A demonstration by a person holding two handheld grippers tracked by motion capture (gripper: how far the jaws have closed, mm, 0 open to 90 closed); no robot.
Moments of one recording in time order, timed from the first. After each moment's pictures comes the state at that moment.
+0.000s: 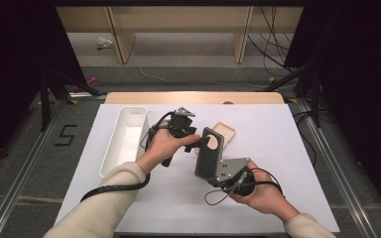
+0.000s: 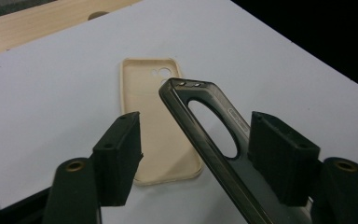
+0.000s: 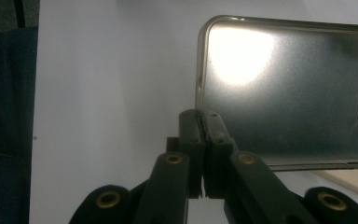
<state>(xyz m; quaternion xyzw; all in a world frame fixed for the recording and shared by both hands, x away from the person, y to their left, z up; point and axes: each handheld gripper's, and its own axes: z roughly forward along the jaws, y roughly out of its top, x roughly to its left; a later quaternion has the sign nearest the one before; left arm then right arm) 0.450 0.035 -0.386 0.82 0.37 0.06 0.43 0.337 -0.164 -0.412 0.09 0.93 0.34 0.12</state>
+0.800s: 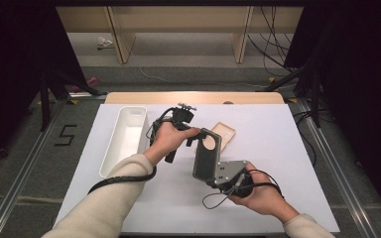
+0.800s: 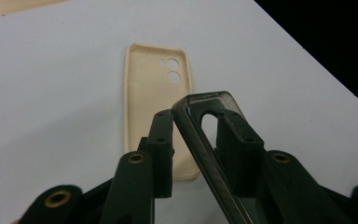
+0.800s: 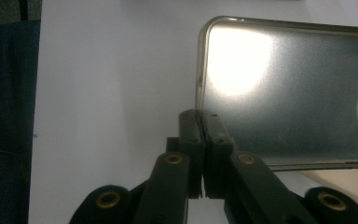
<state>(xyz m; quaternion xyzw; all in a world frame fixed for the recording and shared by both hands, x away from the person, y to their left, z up) 0.468 0.031 -0.386 0.80 0.43 0.01 0.41 0.333 -0.158 -0.410 0.07 0.93 0.33 0.13</state>
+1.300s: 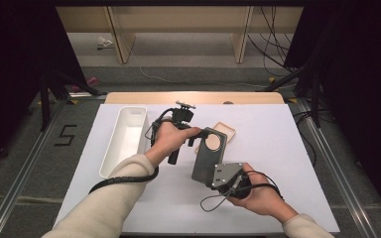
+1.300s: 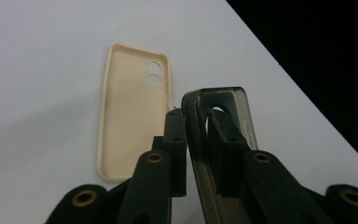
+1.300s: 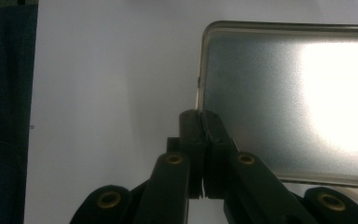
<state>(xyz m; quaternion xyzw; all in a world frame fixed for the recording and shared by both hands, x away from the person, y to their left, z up) 0.462 0.028 -0.379 0.78 0.46 -0.02 0.43 0.332 -0.154 -0.415 0.06 0.94 0.31 0.14</state>
